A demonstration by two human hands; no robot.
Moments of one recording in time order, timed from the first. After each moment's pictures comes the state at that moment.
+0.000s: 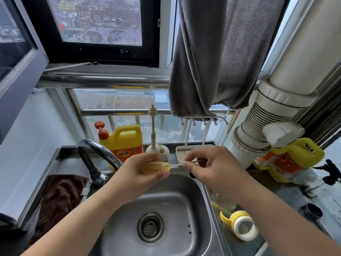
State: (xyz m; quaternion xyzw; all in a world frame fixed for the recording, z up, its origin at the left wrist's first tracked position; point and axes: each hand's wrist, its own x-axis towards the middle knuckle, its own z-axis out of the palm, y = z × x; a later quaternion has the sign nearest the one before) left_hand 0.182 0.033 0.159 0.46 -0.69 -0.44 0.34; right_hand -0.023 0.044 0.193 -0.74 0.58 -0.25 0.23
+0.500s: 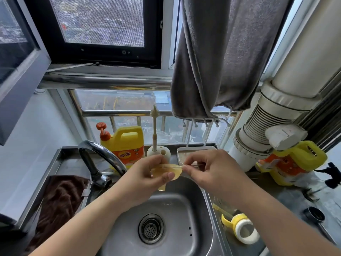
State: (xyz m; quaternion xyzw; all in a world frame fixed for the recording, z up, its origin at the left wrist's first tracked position) left_hand 0.178 0.031 0.155 0.45 -0.67 -0.50 0.33; right_hand -0.017 0.043 0.194 -0.75 0.60 -0.21 0.20
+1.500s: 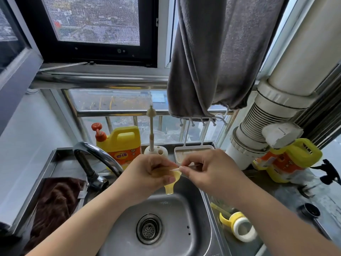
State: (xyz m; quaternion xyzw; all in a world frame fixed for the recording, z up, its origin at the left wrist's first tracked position) left_hand 0.169 0.028 0.166 0.45 -0.65 -0.51 0.33; right_hand -0.016 0.042 0.196 -0.76 0.58 -0.19 0.20
